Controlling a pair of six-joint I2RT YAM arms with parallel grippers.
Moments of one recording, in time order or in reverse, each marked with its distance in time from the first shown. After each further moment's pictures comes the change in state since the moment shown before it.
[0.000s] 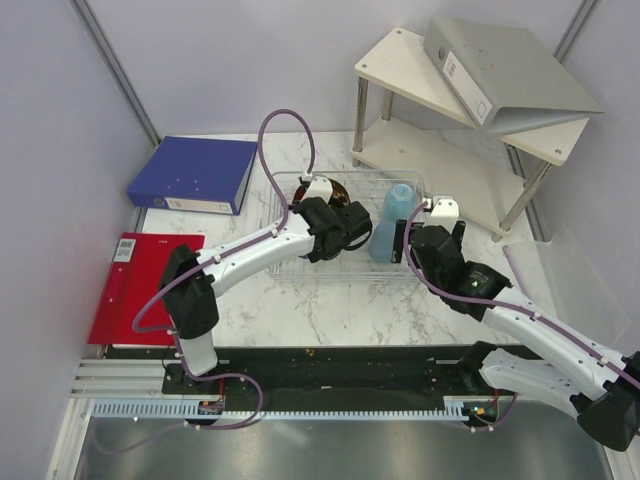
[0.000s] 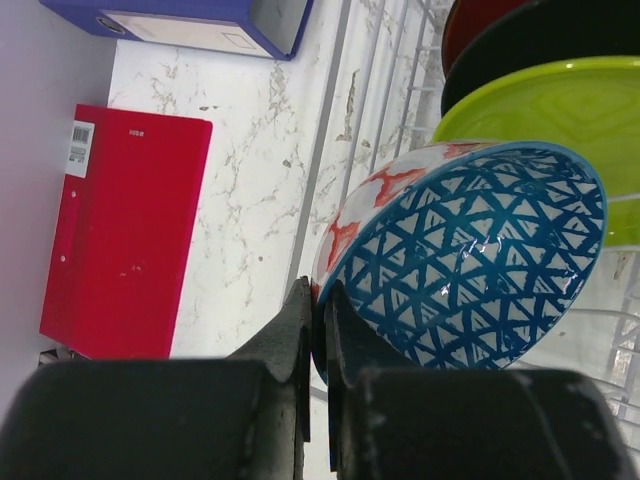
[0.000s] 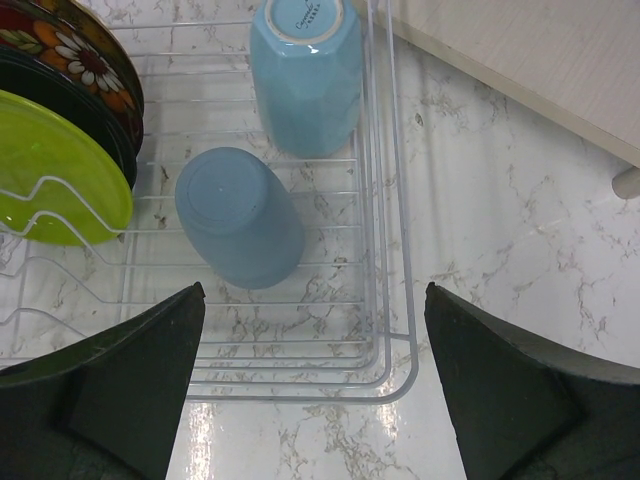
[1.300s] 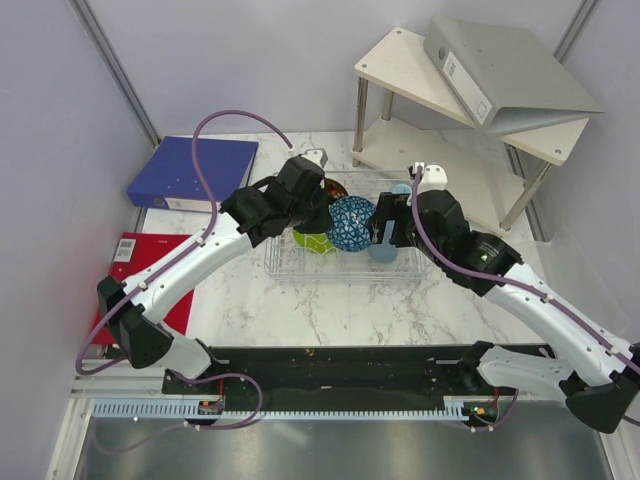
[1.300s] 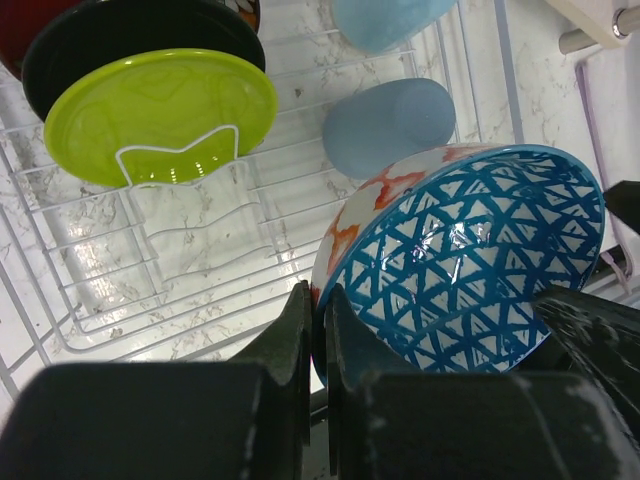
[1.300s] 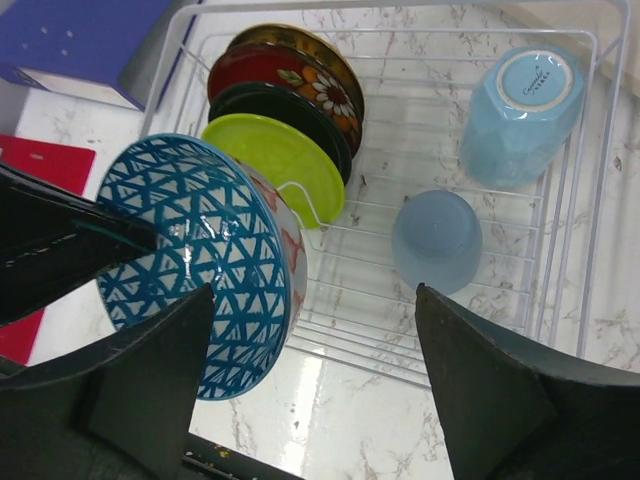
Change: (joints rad) left arm 0.164 -0.312 -0.095 0.528 0.883 0.312; right arm 0.000 0.117 0.360 -0.124 -0.334 0.073
